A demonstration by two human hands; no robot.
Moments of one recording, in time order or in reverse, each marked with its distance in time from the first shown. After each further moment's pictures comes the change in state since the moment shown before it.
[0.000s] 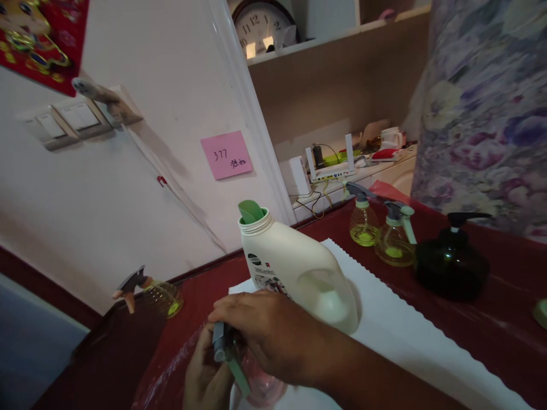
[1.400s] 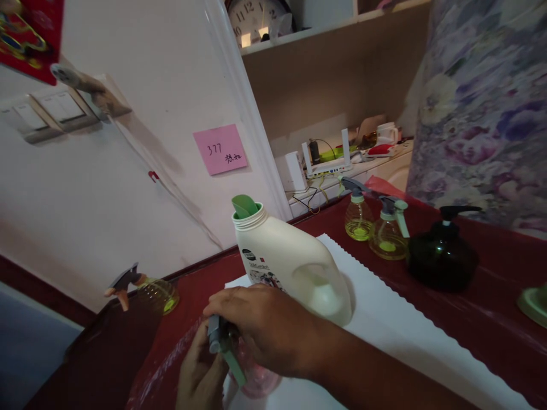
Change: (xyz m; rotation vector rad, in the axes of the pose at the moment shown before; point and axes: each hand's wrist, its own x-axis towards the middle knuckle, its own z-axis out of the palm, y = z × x) left_hand -0.001 -0.002 -0.006 -0.026 -0.070 -0.027; right_hand -0.003 0.003 0.001 -0.043 -0.008 0.031
